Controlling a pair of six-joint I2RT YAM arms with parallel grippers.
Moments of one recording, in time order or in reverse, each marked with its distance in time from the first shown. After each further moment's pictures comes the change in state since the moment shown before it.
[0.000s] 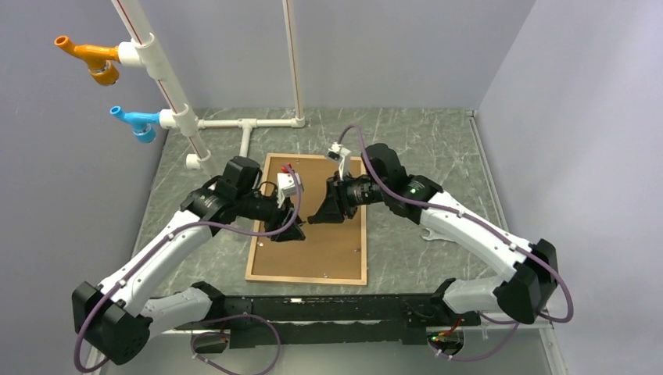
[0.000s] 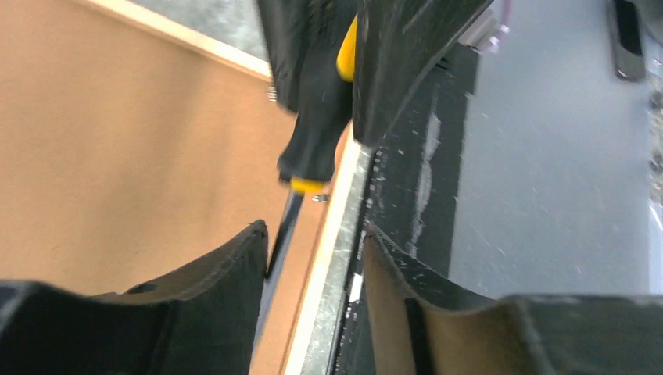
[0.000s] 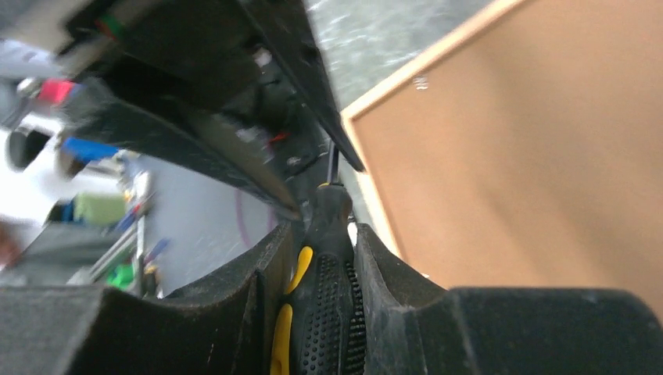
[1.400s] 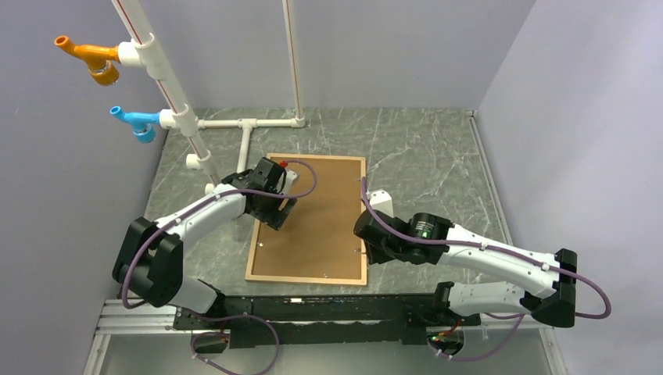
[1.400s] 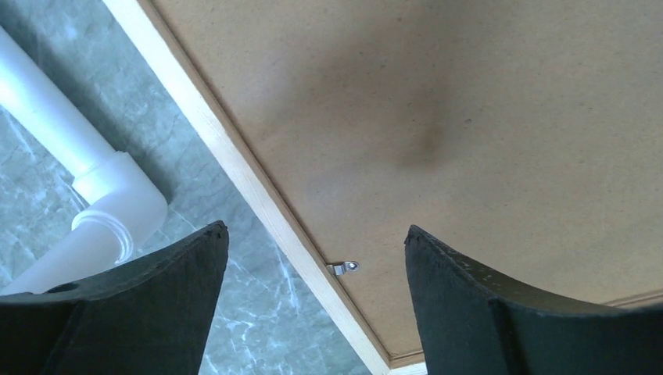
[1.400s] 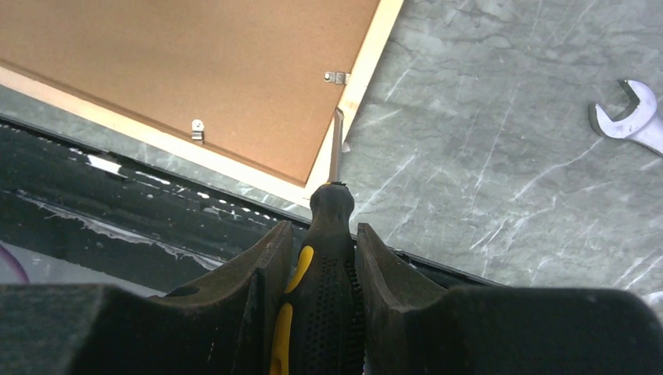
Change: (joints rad) left arm 0.019 0.352 0.000 -0.014 -0.959 -0.201; right arm 0.405 -0.217 -0.097 -0.703 1.077 0.433
